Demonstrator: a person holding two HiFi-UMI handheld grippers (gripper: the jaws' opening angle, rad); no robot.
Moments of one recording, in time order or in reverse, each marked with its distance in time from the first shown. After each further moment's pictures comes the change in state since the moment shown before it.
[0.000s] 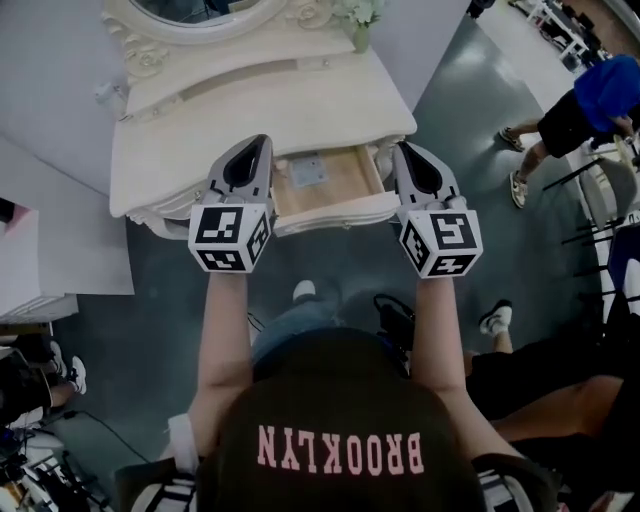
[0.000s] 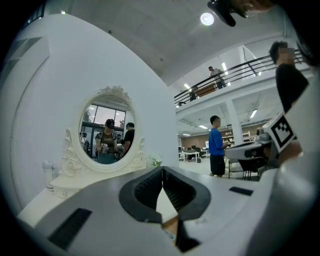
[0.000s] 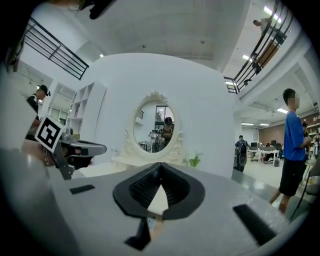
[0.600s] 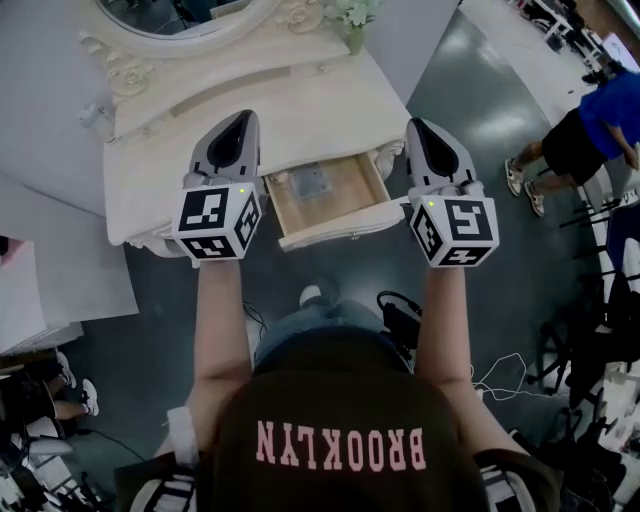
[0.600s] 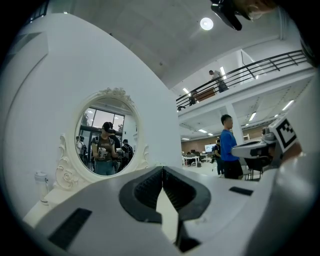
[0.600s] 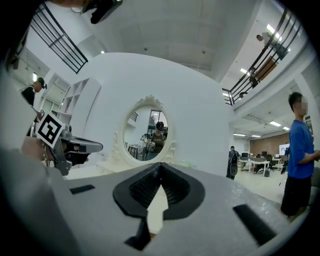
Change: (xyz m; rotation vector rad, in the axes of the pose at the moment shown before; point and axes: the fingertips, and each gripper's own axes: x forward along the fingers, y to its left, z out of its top) left arm 0.048 0.045 0.044 0.017 -0.058 -0.017; right arm 0.034 -0.024 0.048 -0.057 -0.068 -0.111
